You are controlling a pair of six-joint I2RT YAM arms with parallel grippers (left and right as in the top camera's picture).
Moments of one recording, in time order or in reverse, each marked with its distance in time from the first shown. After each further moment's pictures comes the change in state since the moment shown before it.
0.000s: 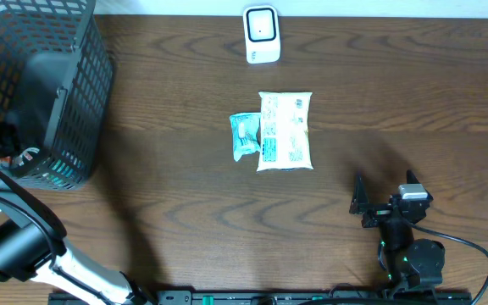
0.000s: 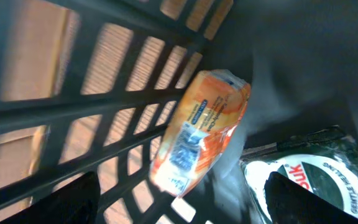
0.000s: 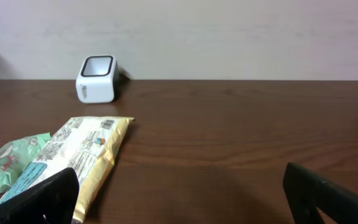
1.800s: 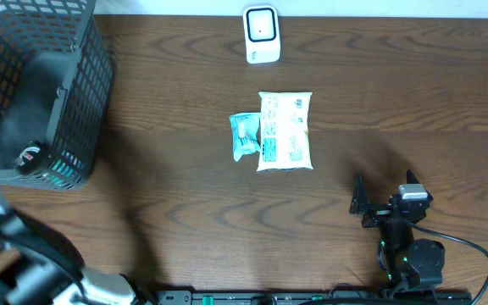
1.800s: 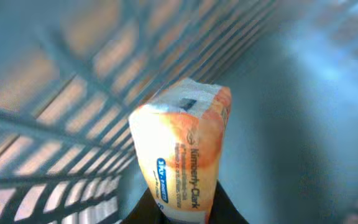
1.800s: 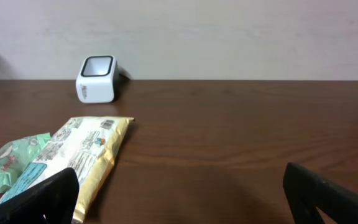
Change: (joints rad) left arm 0.000 -0.235 0.000 0.118 0.305 -0.347; right arm 0.000 0.000 0.000 0.000 0.000 0.000
